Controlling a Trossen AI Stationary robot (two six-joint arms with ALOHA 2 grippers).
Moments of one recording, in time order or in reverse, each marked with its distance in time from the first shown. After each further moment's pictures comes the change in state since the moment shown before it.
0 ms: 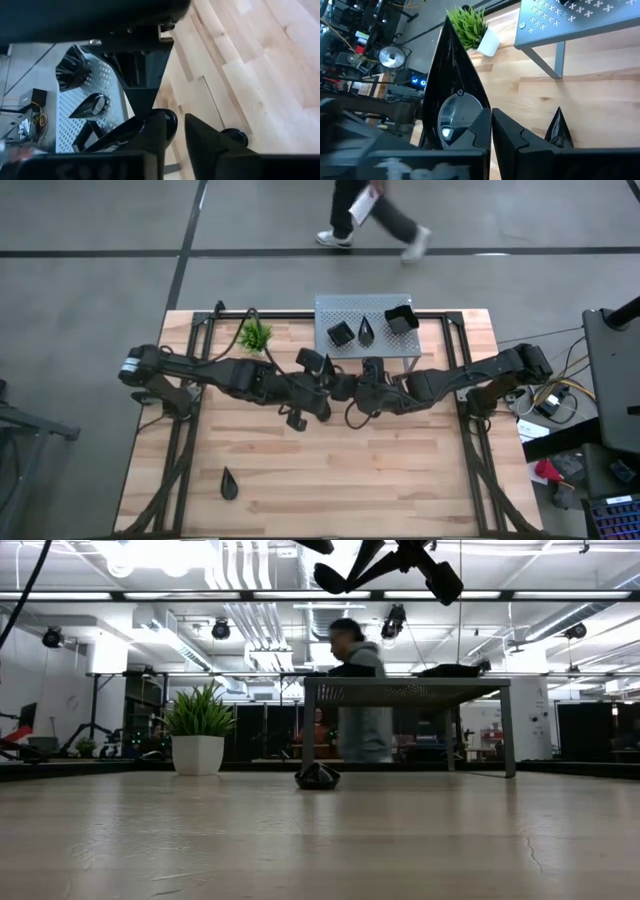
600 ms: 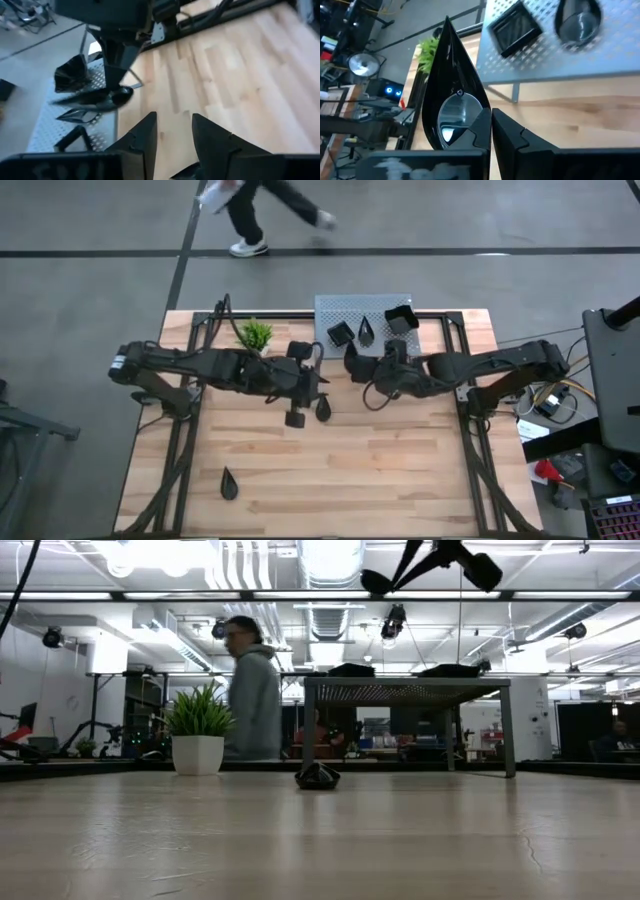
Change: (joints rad) left arm 0.023 -0.088 -0.004 0.068 0.115 -0.218; right arm -0.067 -0.151 0.000 -0.259 0.003 -0.009
